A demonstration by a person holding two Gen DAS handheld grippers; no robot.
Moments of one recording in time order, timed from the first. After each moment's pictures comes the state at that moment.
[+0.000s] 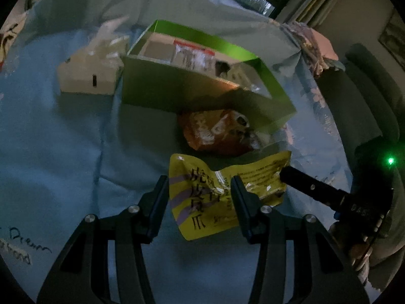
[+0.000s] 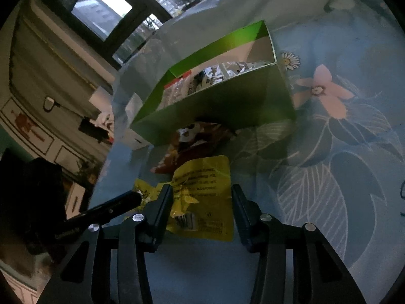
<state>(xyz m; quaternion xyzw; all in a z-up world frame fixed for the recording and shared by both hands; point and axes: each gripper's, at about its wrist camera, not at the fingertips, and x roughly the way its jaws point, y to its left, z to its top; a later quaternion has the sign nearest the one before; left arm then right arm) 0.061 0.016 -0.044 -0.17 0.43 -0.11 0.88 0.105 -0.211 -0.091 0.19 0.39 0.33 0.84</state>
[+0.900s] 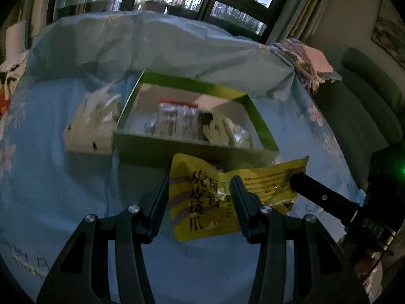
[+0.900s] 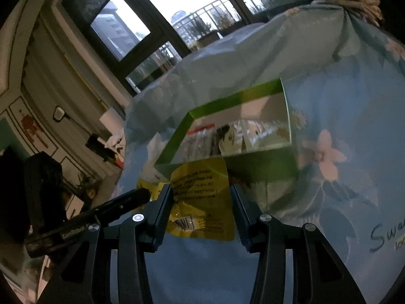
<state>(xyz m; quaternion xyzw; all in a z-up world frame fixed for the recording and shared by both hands) 0.083 -0.003 0.014 -0.13 0.36 -0.08 0.92 0.098 -0.216 -0.025 0.18 0.30 0.32 0.88</state>
